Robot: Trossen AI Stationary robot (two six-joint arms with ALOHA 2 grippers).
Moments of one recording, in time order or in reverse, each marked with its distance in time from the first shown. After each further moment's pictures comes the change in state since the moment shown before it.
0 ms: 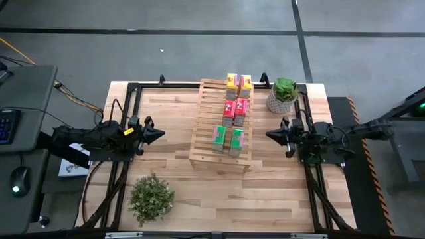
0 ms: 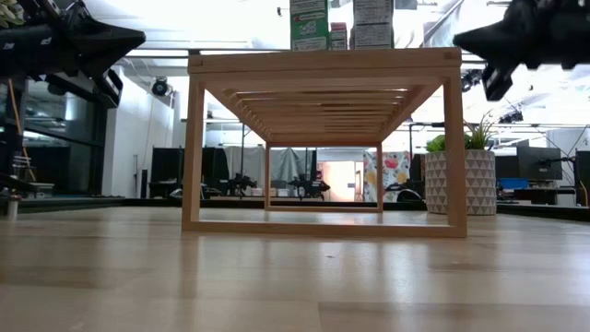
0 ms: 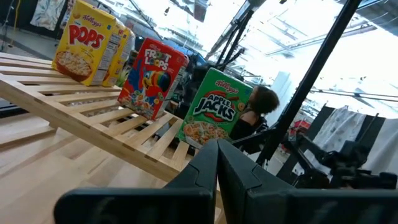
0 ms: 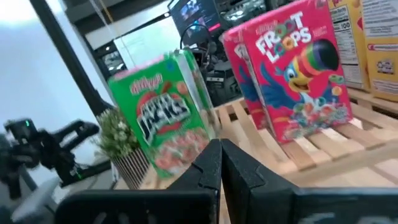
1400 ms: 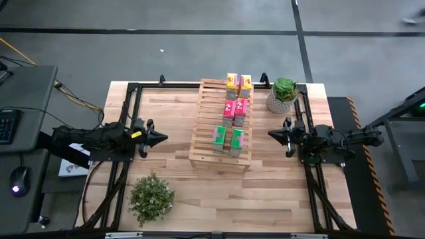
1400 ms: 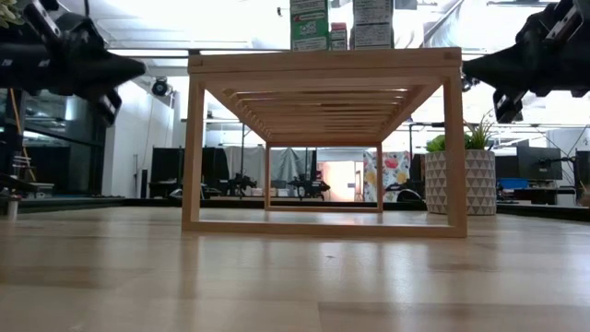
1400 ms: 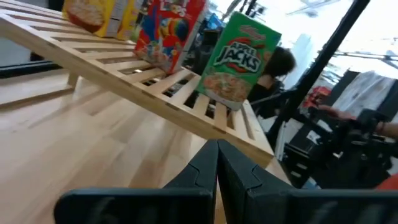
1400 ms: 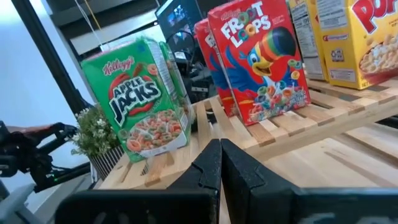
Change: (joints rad) left arm 0.000 -0.002 0.001 -0.175 0.007 0.001; right arm -0.020 -0.267 -0.126 -0.121 0.048 -0.041
